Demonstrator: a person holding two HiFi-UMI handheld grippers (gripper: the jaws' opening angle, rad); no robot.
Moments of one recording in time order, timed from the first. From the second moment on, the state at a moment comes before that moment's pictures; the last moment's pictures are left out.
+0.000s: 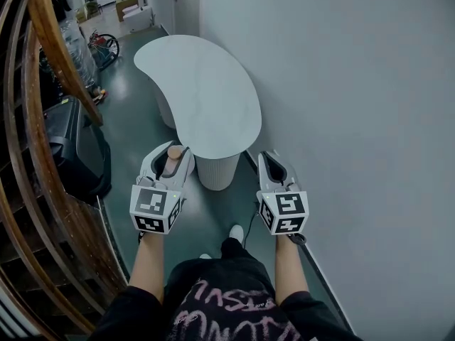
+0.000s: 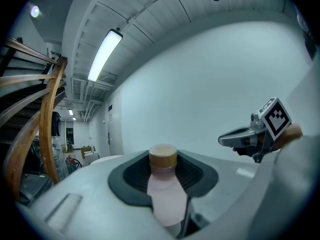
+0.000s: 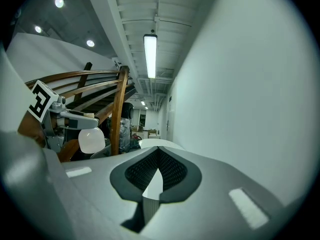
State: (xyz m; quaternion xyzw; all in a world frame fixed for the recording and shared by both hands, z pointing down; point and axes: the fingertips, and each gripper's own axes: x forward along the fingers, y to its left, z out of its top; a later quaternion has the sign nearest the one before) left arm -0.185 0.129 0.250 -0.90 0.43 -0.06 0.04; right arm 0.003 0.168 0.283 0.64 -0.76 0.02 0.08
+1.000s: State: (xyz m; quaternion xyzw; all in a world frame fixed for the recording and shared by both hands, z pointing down) left arm -0.173 0.098 0.263 -0.90 0.43 -0.07 0.04; right arm 0.013 0.136 0.292 0.64 -0.76 0.02 0.08
